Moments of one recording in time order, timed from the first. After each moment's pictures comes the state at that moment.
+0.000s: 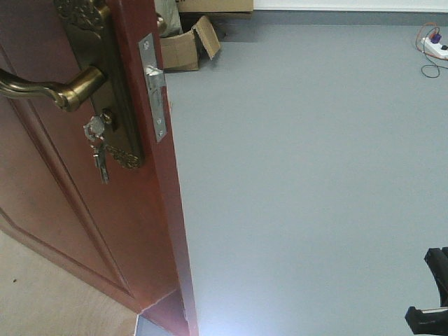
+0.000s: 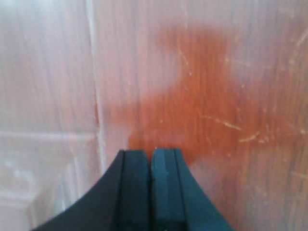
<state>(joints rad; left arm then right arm) -0.24 0.94 -0.96 -1.61 0.07 1.55 0.06 -0.01 0.03 0.07 0.38 -0.06</state>
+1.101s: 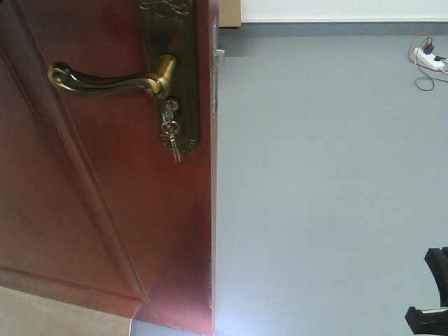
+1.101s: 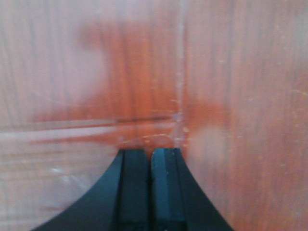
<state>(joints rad) -0.25 0.96 -0.96 -1.61 0.07 1.55 0.06 -0.01 0.03 0.07 0.38 -0.06</state>
